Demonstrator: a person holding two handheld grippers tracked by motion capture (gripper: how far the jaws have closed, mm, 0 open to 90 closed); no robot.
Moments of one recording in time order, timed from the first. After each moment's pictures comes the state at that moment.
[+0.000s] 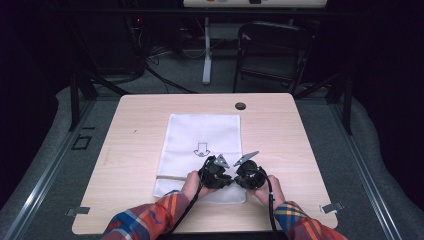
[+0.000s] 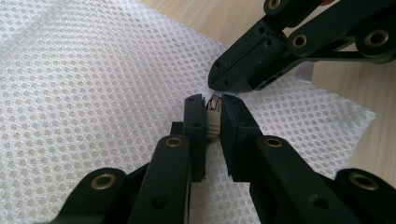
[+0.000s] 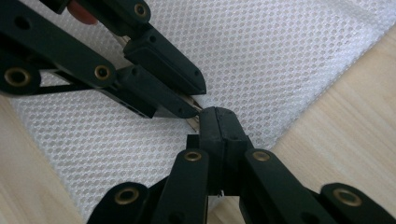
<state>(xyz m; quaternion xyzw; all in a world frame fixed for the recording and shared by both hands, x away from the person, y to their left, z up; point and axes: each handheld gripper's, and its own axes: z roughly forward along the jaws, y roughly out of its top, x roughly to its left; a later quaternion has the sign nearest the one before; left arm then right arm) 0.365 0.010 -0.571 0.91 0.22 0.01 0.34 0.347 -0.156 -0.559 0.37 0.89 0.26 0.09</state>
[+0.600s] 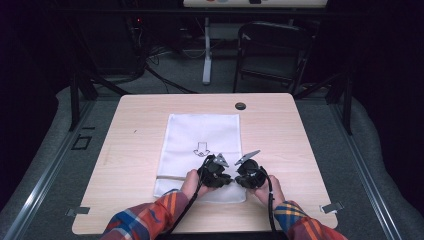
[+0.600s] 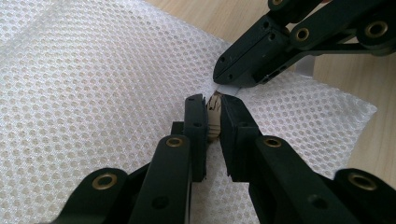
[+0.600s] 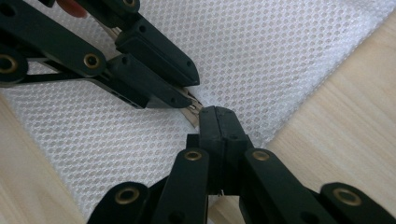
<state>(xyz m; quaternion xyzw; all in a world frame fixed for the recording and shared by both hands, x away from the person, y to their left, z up) 0.369 0.011 -0.569 0.91 0.22 0.00 0.34 0.349 -0.159 -0.560 0.38 0.88 0.25 0.08</state>
